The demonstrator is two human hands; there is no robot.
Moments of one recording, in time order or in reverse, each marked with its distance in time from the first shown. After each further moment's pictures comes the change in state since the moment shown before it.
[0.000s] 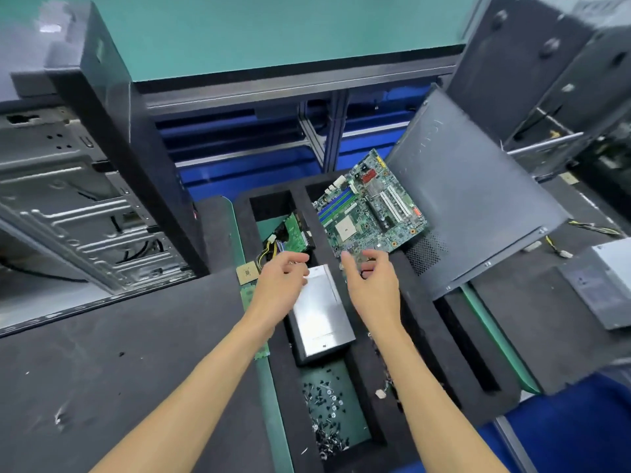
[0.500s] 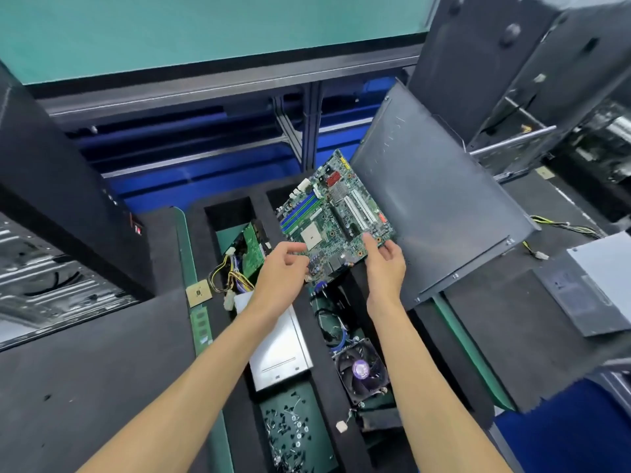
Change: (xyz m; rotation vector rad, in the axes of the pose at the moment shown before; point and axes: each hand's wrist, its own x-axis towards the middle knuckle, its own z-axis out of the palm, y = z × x) left_hand 0.050 0.029 0.076 0.054 -0.053 -0.010; right_hand 0.103 0.038 -0.033 0.627 0.167 0.393
